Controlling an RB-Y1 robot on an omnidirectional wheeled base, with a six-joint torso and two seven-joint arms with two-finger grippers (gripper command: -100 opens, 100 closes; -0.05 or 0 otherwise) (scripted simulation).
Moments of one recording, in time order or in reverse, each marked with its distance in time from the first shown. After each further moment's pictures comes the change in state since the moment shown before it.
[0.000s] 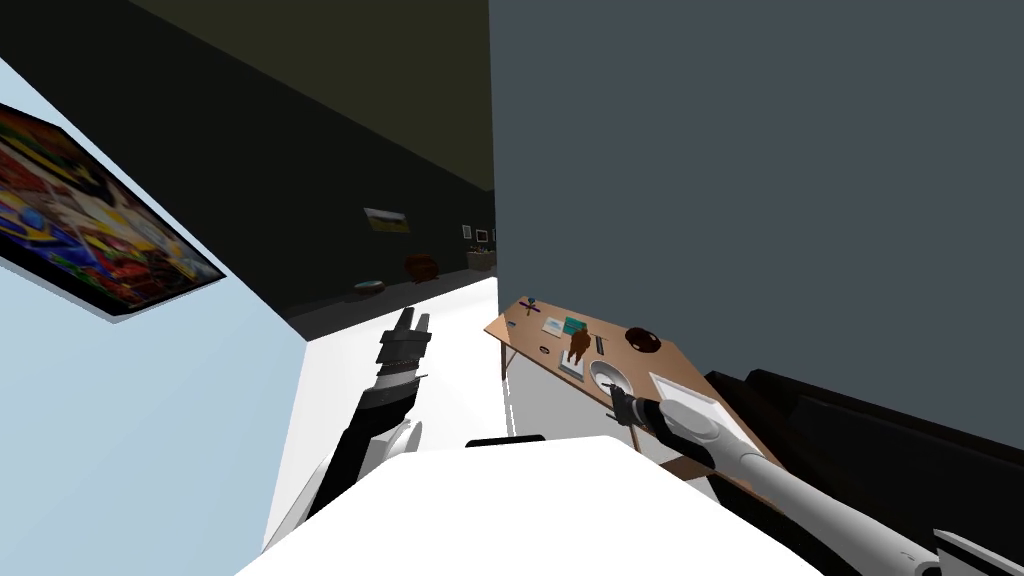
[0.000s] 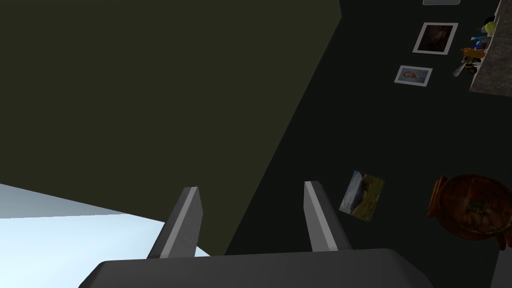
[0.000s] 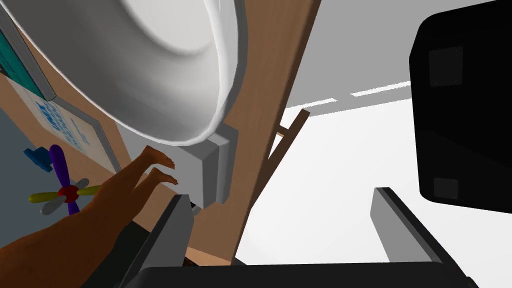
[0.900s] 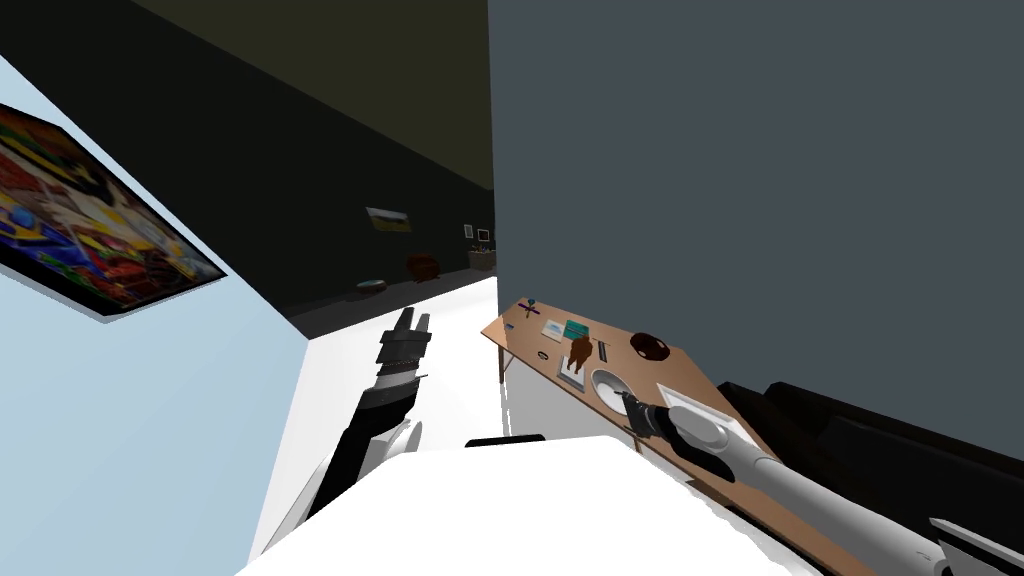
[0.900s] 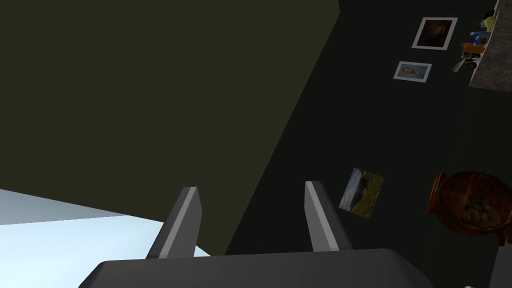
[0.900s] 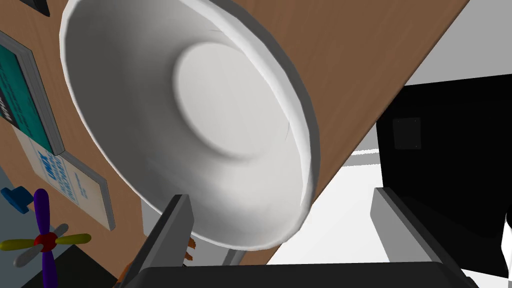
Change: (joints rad) left arm 0.000 0.000 0.000 0.000 0.000 0.000 0.000; right arm -0.010 -0.057 0.098 0.050 0.078 0.080 -0.040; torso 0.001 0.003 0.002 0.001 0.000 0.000
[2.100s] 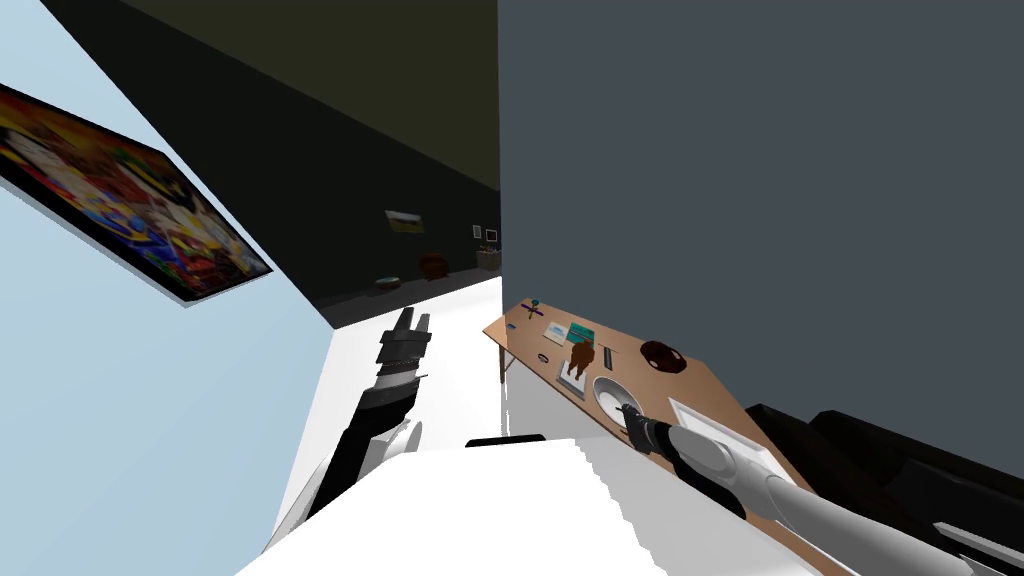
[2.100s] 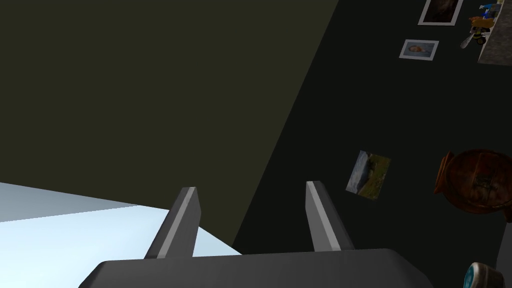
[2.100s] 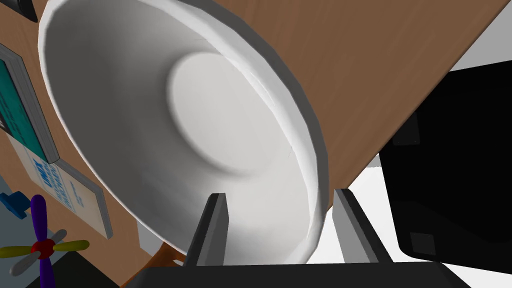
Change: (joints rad) left arm 0.000 0.000 0.000 0.000 0.000 0.000 0.000; right arm 0.018 -0.075 0.253 -0.148 -0.031 0.261 -0.197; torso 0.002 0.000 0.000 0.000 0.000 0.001
